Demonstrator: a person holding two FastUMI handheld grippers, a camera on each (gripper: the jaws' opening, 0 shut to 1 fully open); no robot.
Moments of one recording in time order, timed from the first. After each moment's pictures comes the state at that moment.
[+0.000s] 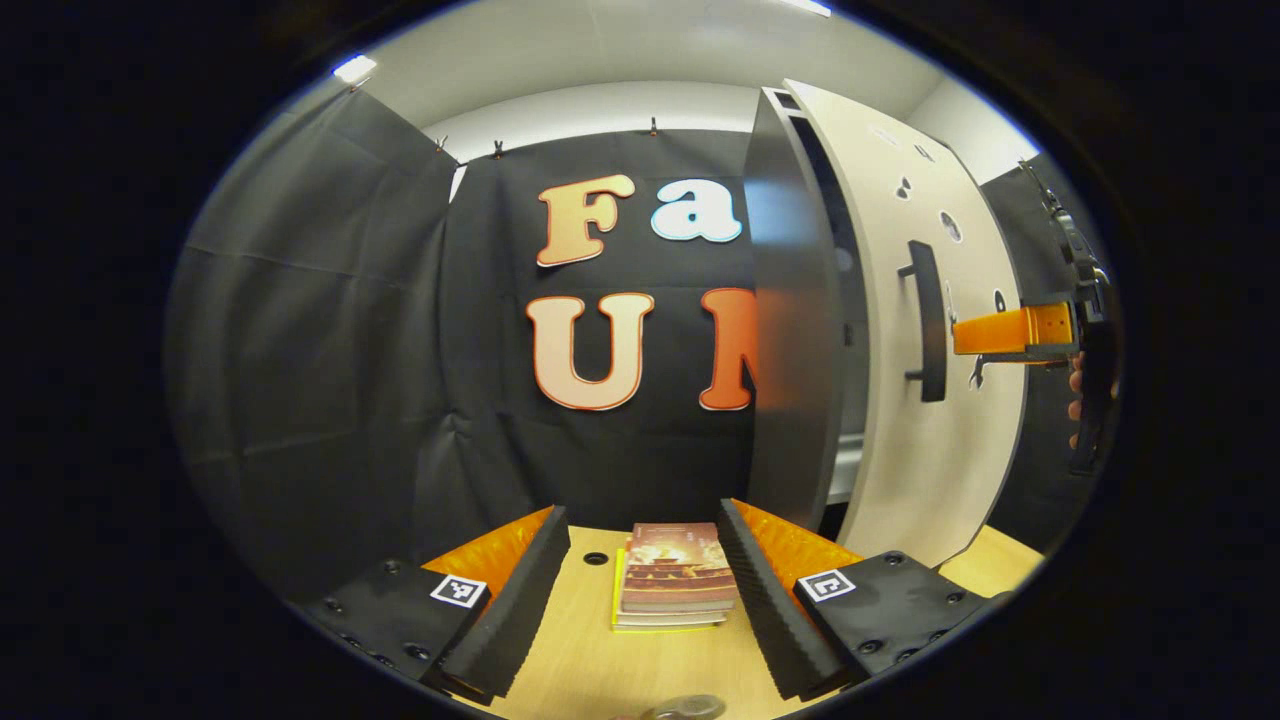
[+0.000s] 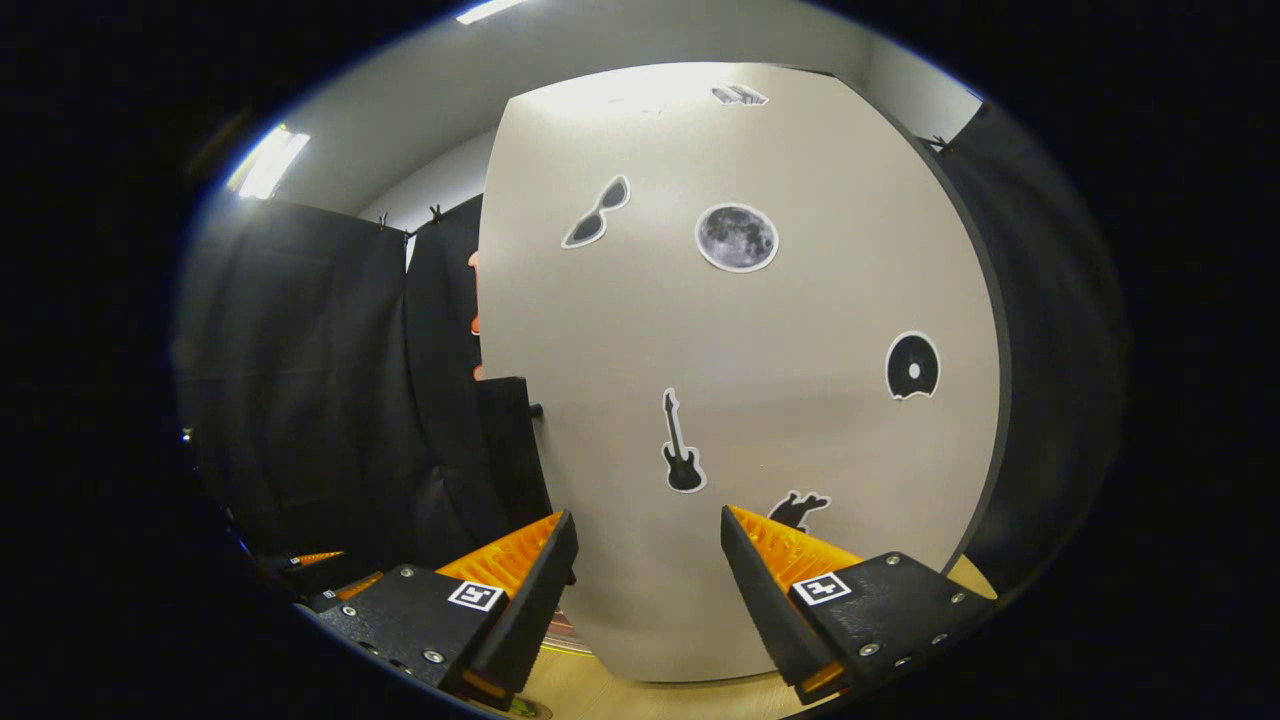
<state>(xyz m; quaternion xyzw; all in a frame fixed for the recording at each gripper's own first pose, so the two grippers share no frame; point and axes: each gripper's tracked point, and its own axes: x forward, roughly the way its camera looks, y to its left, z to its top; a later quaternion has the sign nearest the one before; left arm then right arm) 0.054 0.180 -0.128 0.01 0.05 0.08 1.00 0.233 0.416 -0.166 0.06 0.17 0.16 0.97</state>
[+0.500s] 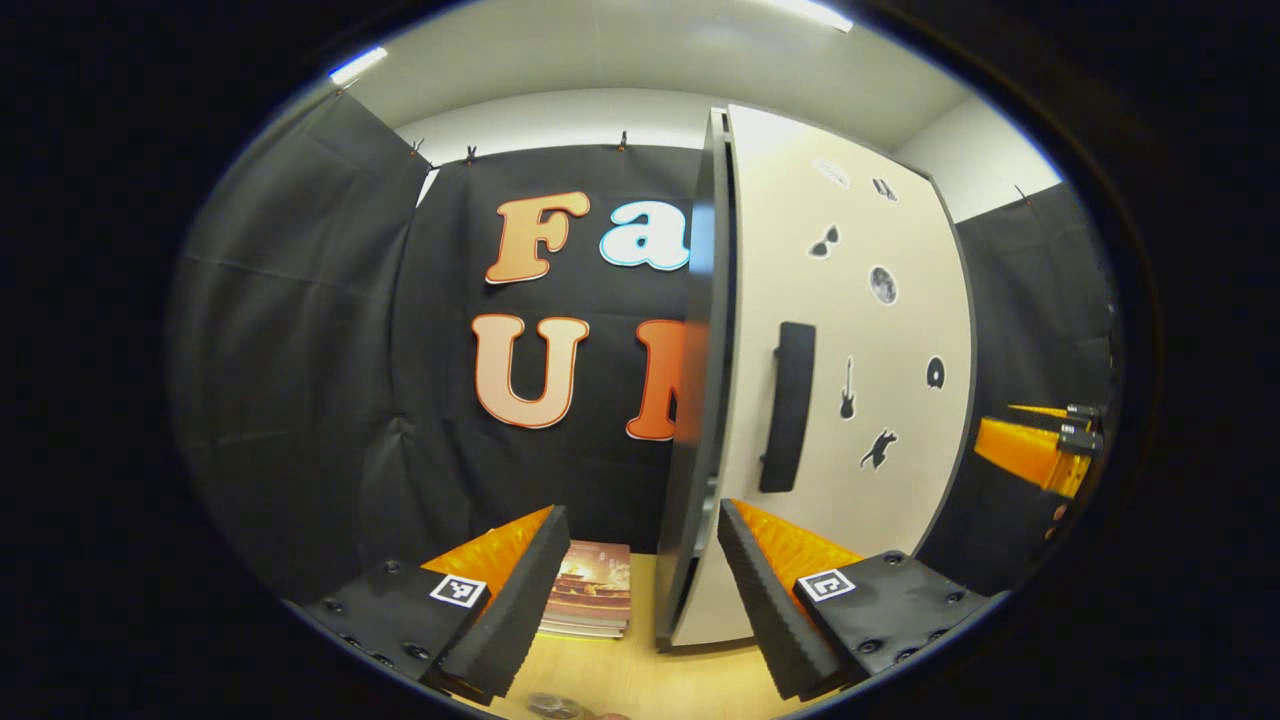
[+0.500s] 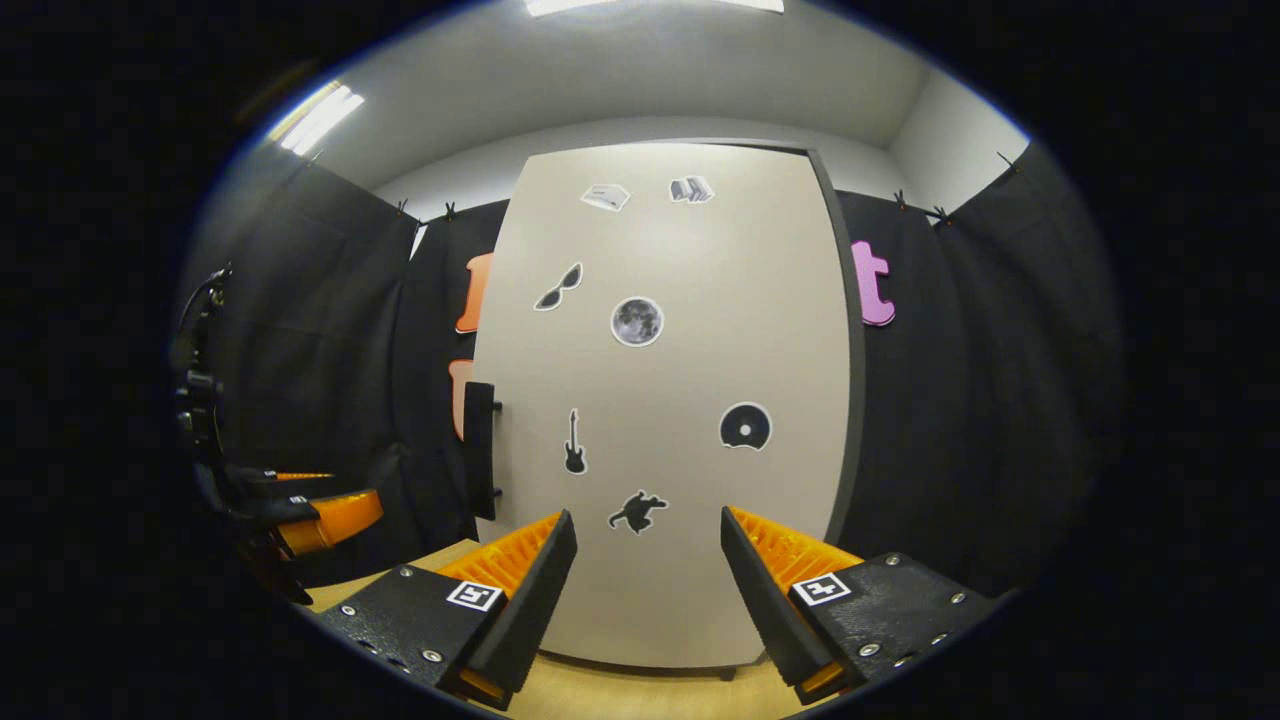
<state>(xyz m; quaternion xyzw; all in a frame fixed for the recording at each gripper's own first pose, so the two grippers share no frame) 0.064 0.068 -0.058 -0.03 0.03 0.05 1.00 0.172 0.300 -0.124 -0.03 0.11 0.12 0.99</state>
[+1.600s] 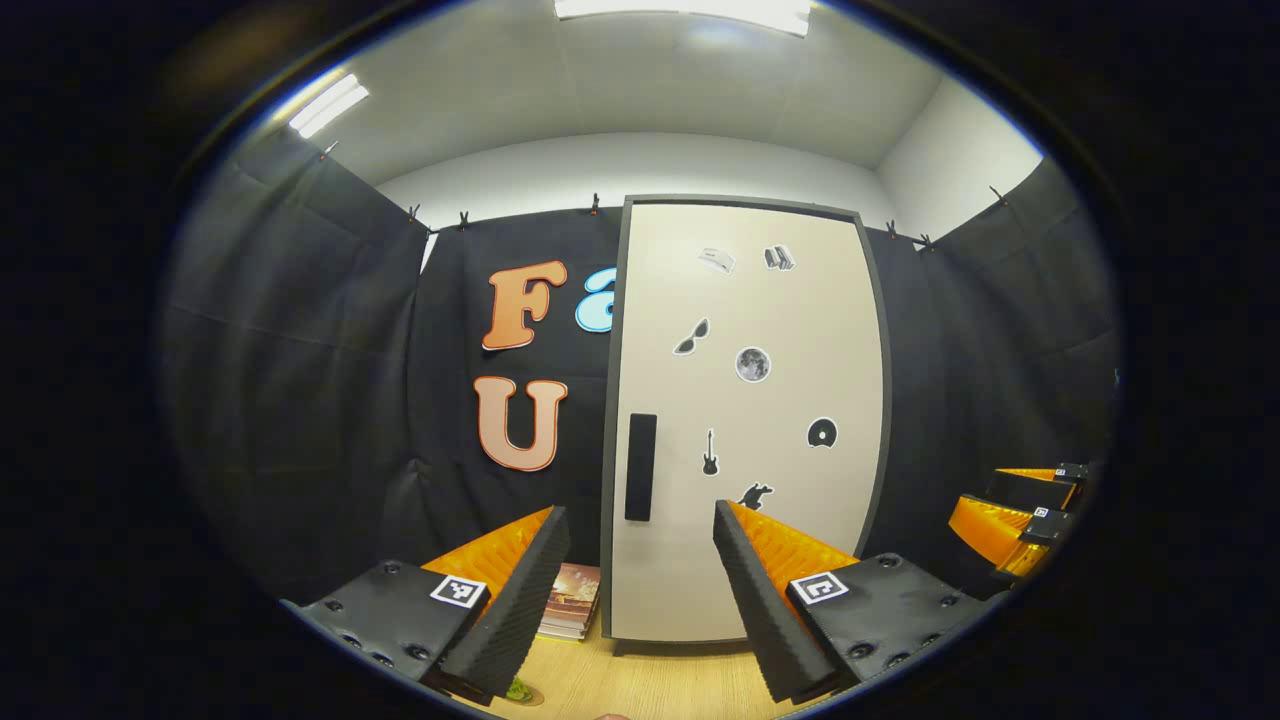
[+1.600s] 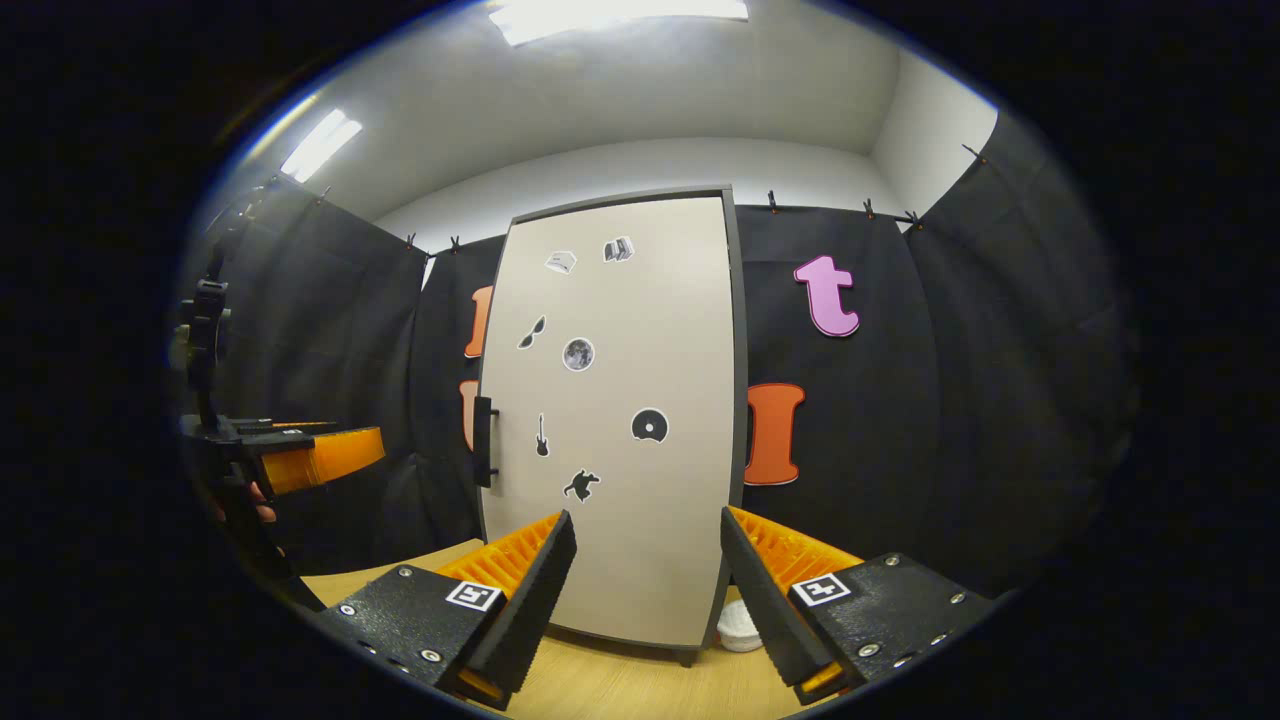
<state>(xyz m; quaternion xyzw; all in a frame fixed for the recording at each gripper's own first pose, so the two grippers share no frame) -0.035 -0.043 0.012 0.00 -0.03 0.07 1.00 0.083 0.203 -0.080 0.00 0.09 0.14 0.99</state>
